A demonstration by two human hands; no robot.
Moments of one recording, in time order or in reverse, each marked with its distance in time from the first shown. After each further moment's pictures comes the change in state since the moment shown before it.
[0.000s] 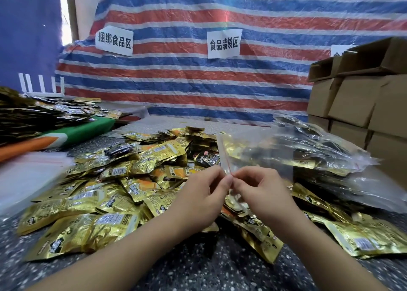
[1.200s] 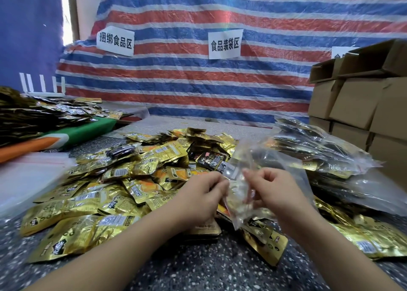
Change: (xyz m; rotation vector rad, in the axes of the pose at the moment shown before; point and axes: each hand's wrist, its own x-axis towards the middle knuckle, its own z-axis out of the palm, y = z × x) left_hand 0.006 -0.004 -0.011 0.014 -0.186 -0.128; right_hand 0.004 0.007 -0.014 0.156 0.050 0.224
